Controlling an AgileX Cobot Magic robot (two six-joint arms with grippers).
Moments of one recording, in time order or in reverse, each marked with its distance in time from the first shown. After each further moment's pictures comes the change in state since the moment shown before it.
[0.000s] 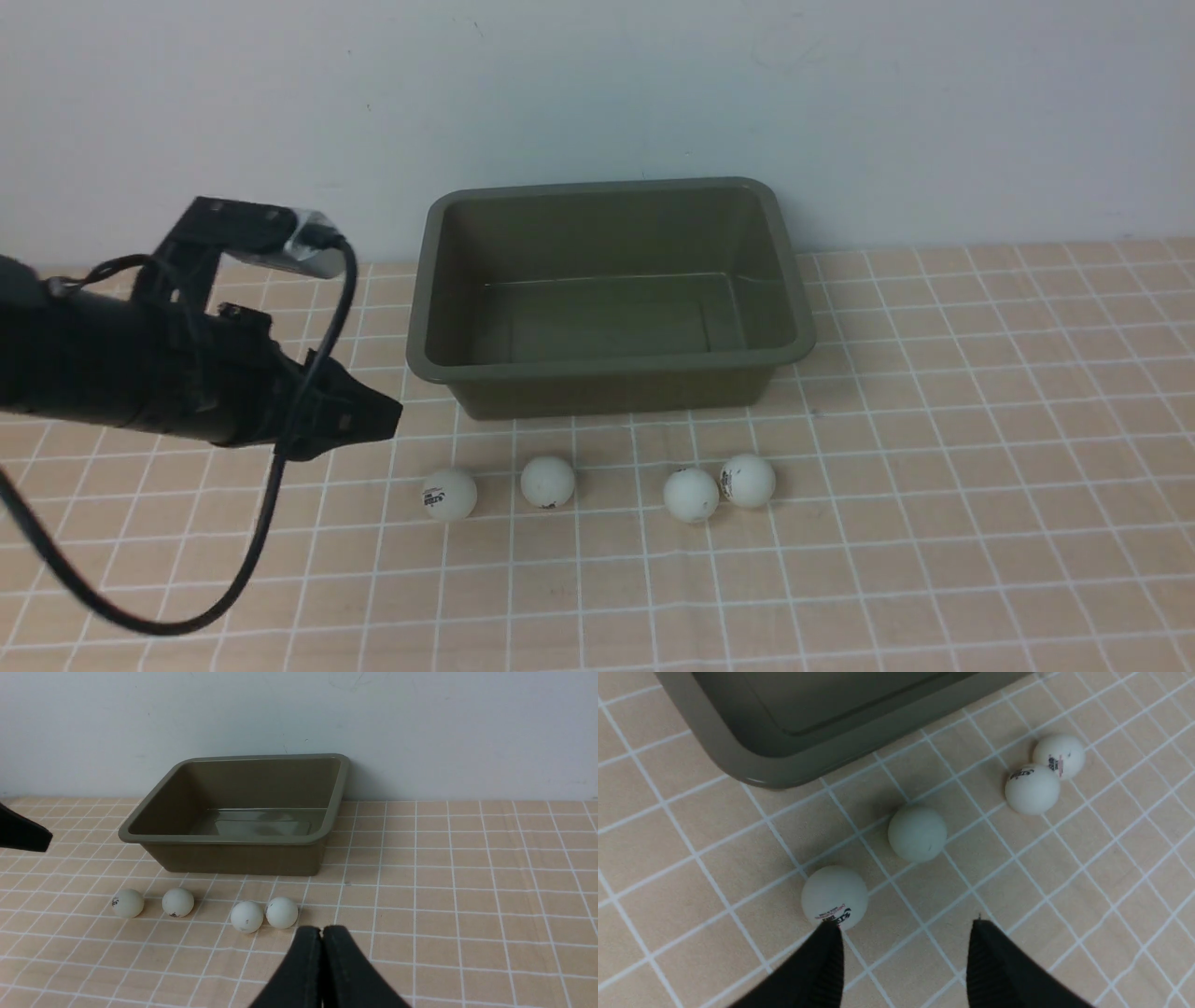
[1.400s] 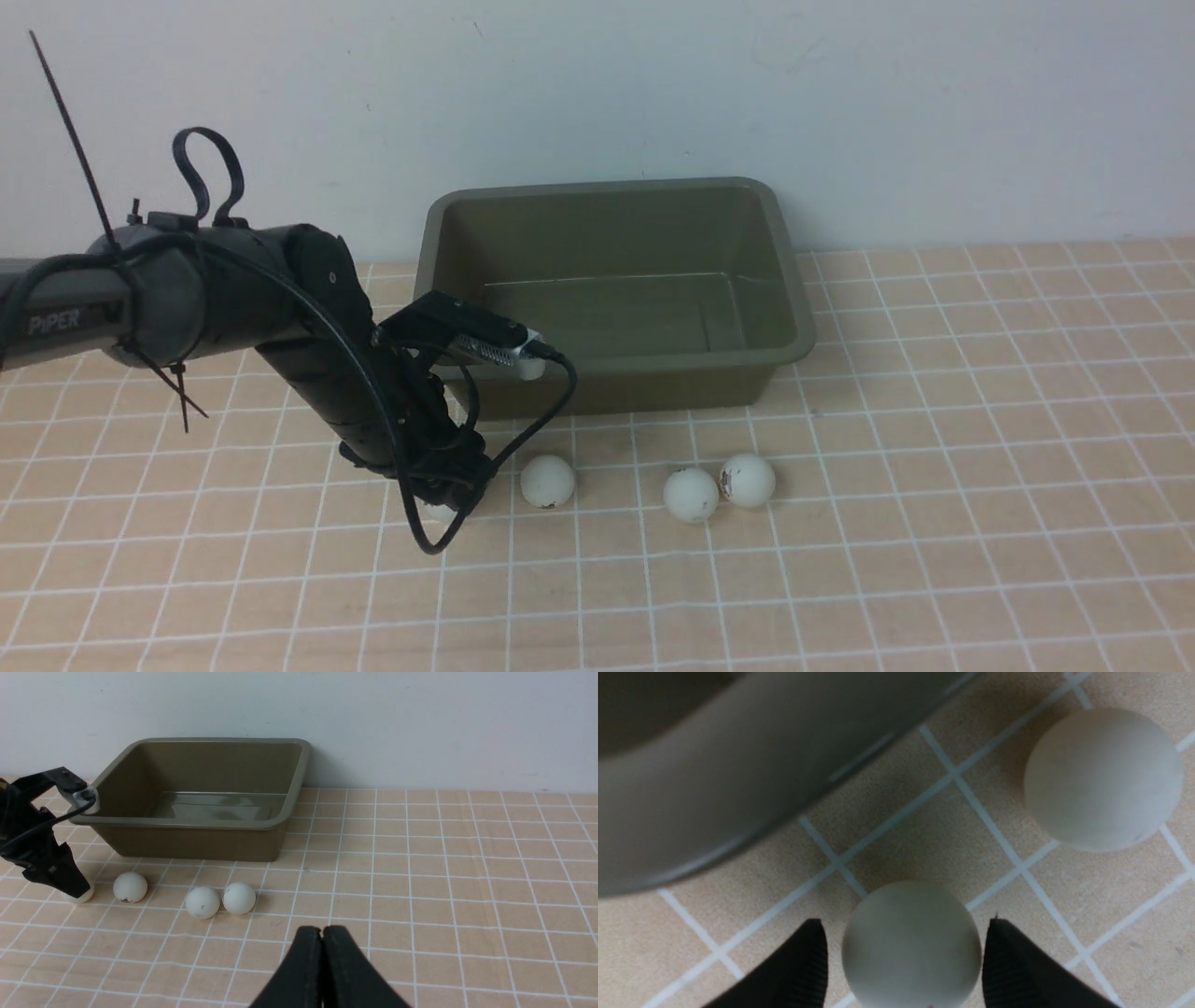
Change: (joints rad) right arm 0.000 0.000 0.000 -0.089 0.016 0.000; left arm -0.274 0.468 -0.293 0.586 -0.073 -0.527
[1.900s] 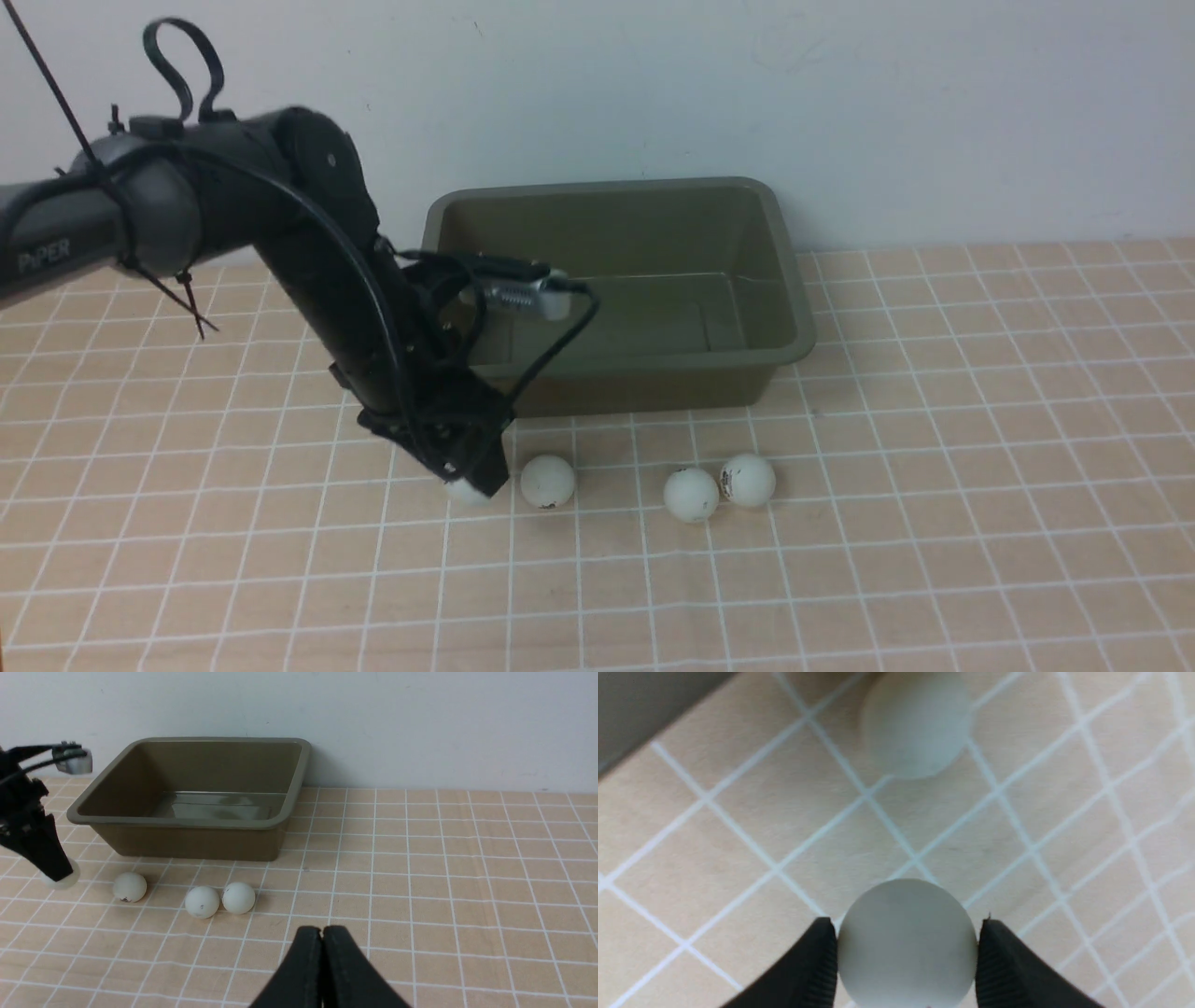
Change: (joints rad) right arm 0.000 0.000 0.000 -0.003 0.001 -0.001; left arm -0.001 0.002 -0.273 -0.100 0.478 -0.017
